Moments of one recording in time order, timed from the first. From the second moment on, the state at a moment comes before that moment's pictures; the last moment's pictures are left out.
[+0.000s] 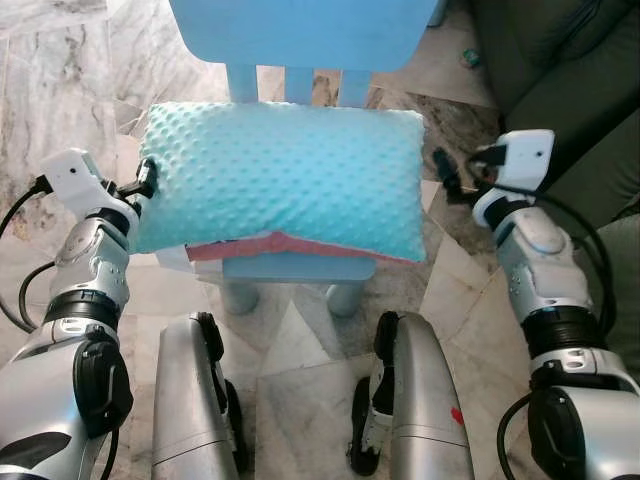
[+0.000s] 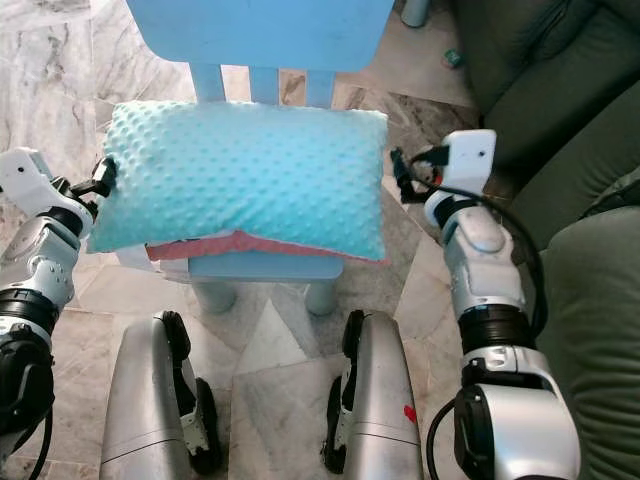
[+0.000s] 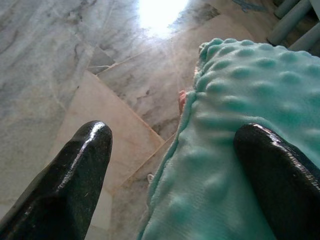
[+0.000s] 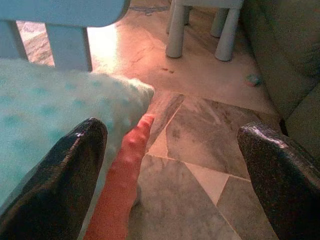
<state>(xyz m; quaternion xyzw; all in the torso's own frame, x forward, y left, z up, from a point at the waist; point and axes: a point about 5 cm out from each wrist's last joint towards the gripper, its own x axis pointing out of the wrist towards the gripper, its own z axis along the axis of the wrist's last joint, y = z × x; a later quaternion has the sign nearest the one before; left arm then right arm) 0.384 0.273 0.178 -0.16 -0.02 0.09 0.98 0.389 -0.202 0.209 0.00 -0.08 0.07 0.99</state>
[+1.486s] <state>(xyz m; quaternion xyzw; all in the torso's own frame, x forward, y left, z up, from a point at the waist) 0.396 0.228 0.173 -0.19 0.05 -0.06 0.98 0.395 -0.125 0.174 0.12 0.00 0.20 0.97</state>
